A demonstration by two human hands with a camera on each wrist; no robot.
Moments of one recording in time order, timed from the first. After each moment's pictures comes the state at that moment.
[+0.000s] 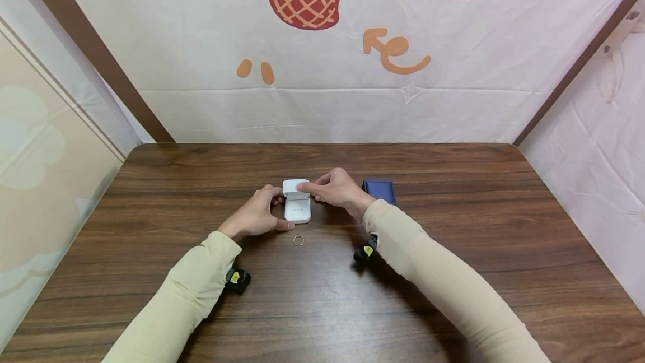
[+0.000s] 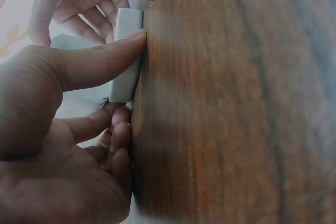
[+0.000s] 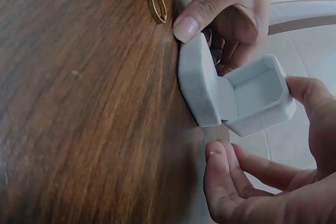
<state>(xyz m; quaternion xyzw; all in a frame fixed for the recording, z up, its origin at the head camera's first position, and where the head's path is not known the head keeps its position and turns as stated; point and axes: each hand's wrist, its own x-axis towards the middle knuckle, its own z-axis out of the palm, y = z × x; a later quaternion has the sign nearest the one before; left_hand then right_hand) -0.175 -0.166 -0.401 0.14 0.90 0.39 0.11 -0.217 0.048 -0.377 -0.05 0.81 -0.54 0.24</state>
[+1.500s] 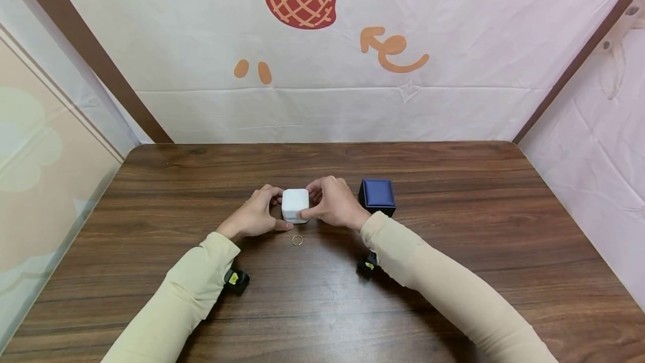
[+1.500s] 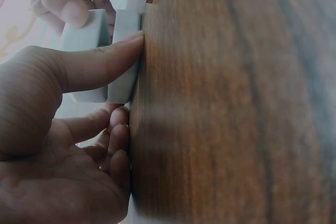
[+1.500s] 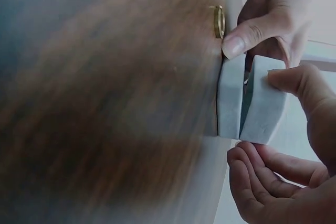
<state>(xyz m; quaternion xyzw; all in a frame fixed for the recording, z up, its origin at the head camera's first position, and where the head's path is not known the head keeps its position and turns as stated) -0.174 -0.165 -0.401 0.14 0.91 0.38 0.11 -0.197 0.047 -0.384 -0.23 0.89 -0.38 0.08</state>
